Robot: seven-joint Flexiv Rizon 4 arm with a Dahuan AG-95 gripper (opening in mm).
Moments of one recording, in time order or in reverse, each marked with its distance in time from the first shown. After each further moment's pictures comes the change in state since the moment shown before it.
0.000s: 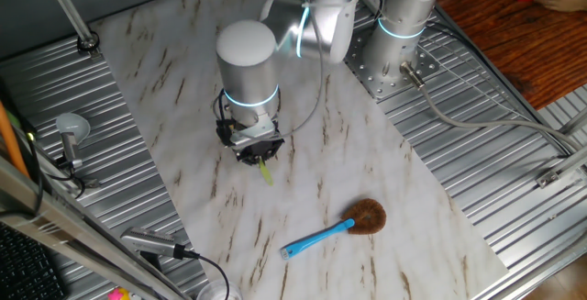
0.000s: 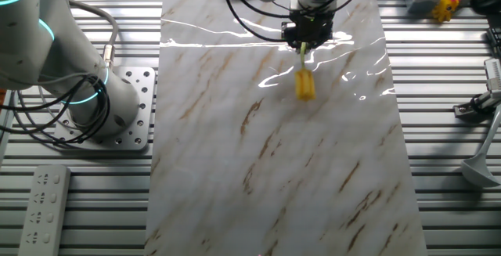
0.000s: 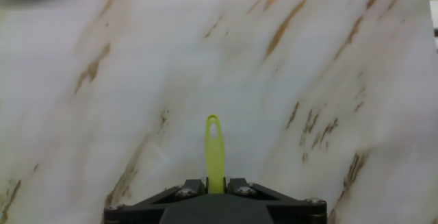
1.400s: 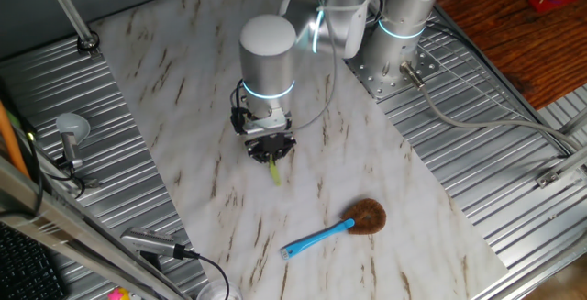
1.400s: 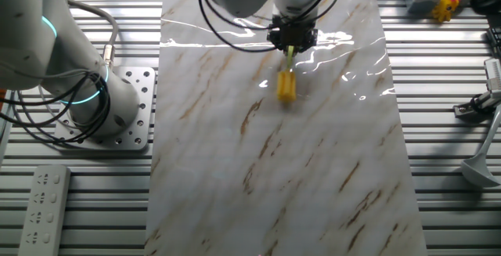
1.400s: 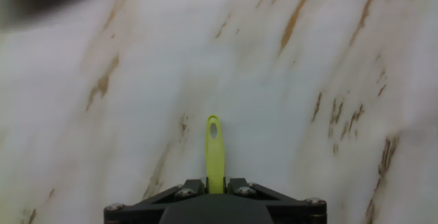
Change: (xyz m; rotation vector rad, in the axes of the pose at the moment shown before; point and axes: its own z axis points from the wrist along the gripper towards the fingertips) arm 0.001 0.025 0.023 0.041 -0.053 0.058
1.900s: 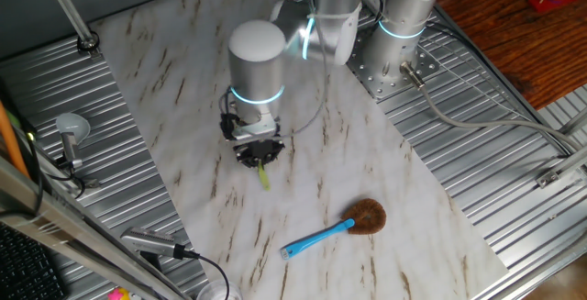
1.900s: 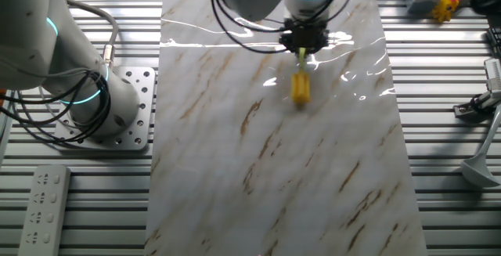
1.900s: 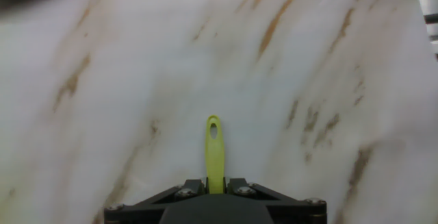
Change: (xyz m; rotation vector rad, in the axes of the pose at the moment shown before) arm -0.002 -0.033 -0.008 0.003 0.001 -0.048
